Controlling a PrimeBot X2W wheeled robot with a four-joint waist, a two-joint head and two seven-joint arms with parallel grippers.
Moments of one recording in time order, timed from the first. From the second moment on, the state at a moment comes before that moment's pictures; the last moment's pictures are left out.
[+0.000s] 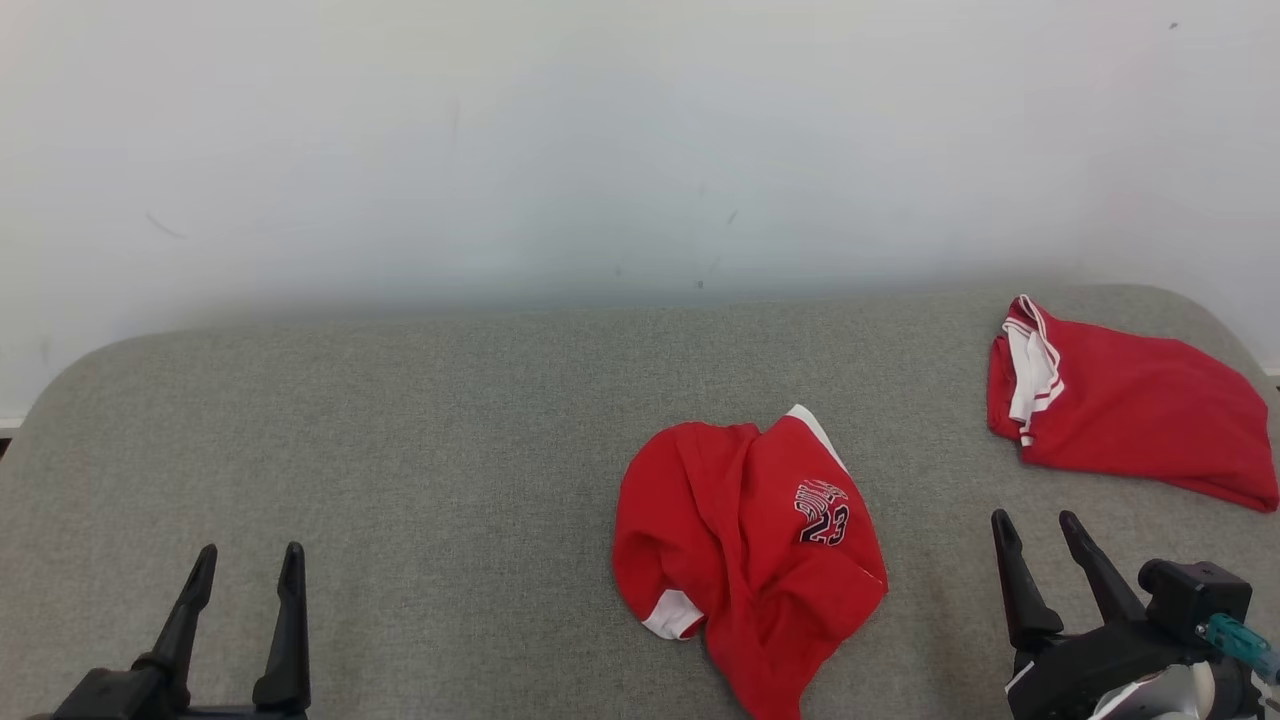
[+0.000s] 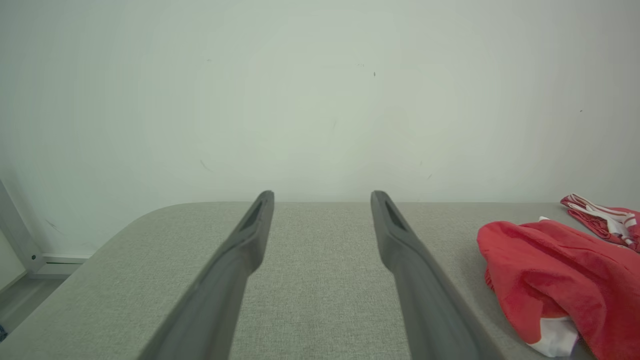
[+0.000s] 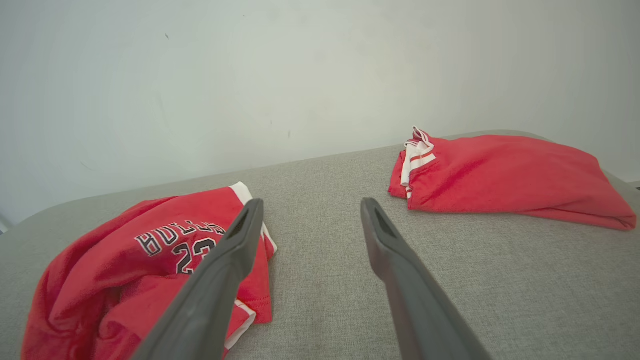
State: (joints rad) left arm 0.02 0.34 -0.28 0.05 -0.36 0.14 -0.26; right arm -0.06 -0.11 -0.05 0.35 0.35 0.13 -0.17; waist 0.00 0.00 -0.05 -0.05
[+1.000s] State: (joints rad) left arm -0.41 0.25 -0.58 0.47 -0.50 -0.13 -0.21; right arm -0.11 -0.09 -0.02 0.36 0.35 0.13 -0.16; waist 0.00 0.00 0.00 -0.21
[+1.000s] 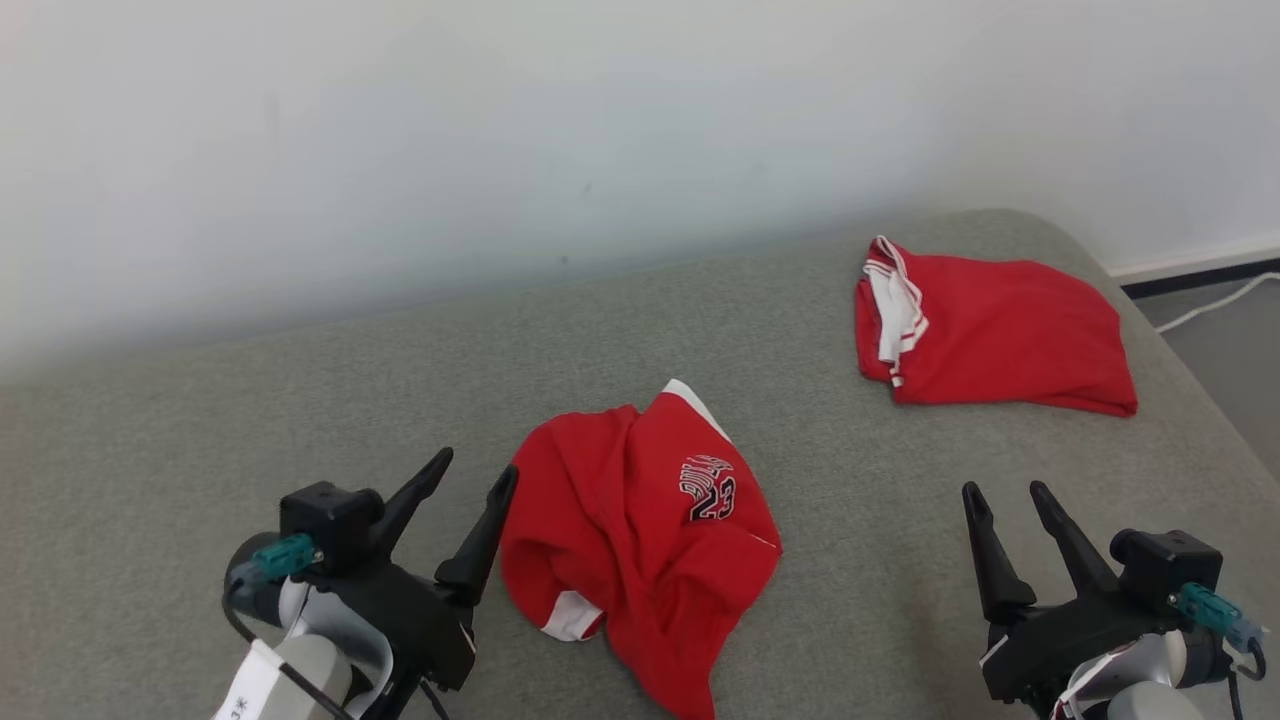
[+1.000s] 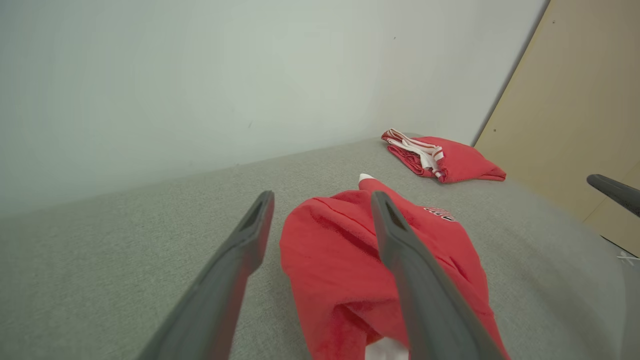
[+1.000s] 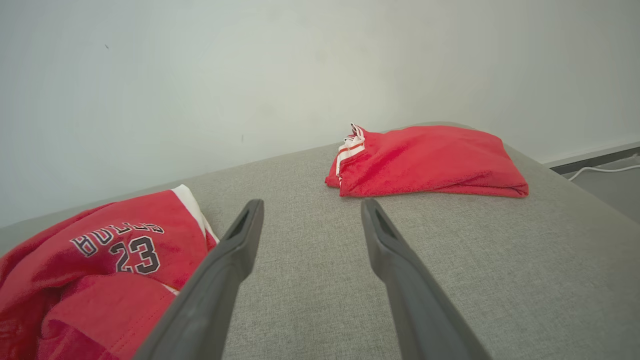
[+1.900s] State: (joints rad) left arm -0.69 0.31 -1.02 0.90 -1.07 -0.13 -0.13; right arm -0.17 -0.10 0.02 0.37 0.35 0.13 -0.17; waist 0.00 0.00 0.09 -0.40
